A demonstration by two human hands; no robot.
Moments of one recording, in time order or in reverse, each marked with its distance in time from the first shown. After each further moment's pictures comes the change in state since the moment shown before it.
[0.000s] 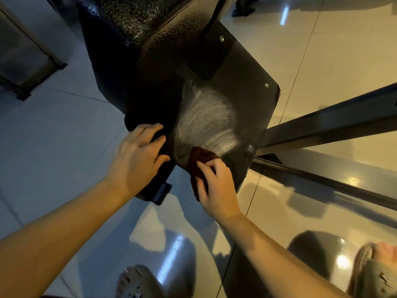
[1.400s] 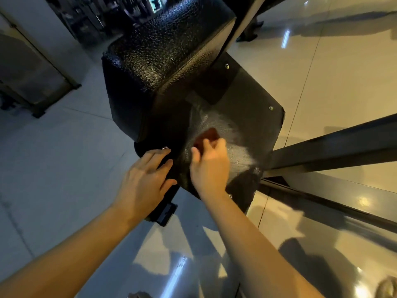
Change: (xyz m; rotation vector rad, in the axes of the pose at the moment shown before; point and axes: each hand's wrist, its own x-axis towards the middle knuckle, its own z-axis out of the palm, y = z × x) left_hand -0.002 -0.002 0.004 0.016 0.031 0.018; right_hand 0.107 -0.038 0.008 -0.091 0.231 0.269
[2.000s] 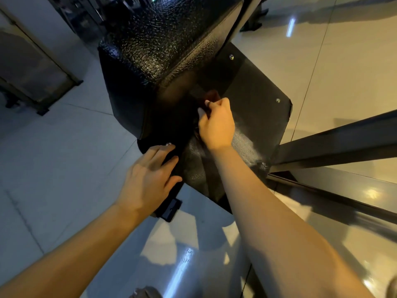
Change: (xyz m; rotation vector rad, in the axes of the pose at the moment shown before) left_hand 0.001 -0.002 -0.001 -0.009 -0.004 -0.008; right_hand 0.094 -0.010 0.015 0.135 -0.095 0.066
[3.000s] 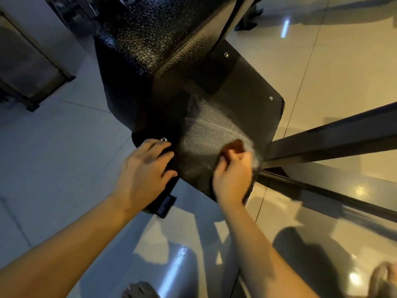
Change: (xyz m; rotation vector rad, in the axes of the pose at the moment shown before) left_hand 0.003 -0.002 0.005 0.003 0.025 0.016; right_hand -0.119 0.066 -0.019 -0.071 0.187 0.260
